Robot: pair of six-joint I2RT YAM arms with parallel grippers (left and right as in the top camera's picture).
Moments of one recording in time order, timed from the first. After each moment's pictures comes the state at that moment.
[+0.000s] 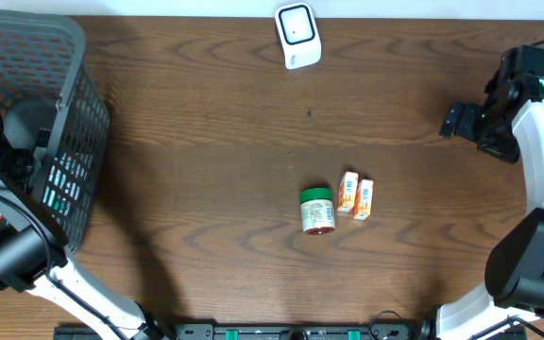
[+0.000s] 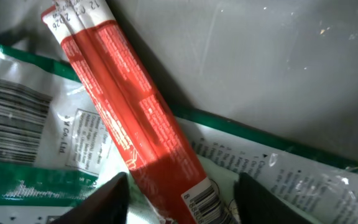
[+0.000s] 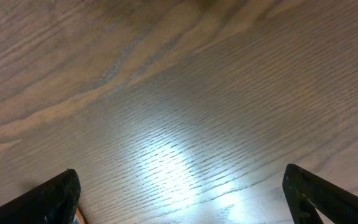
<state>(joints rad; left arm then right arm) 0.67 2.11 1.66 -1.11 -0.24 -1.01 -0.23 1.80 1.53 -1.08 0.02 0.23</state>
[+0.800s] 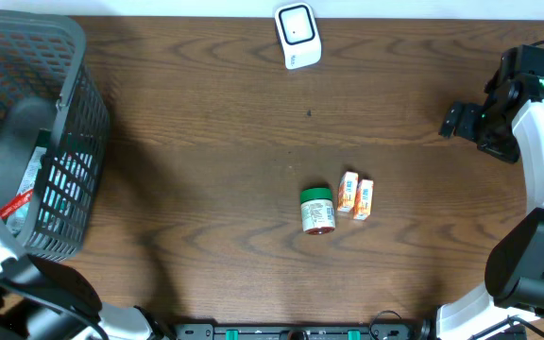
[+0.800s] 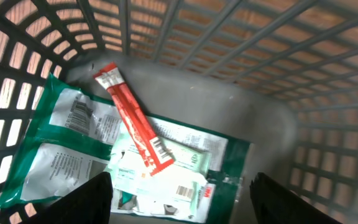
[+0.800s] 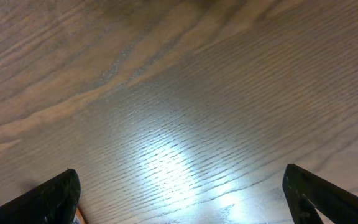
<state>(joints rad) 0.68 1.69 1.67 -1.11 -0.24 -1.01 -0.23 1.80 1.53 -1.08 0.02 0.23</state>
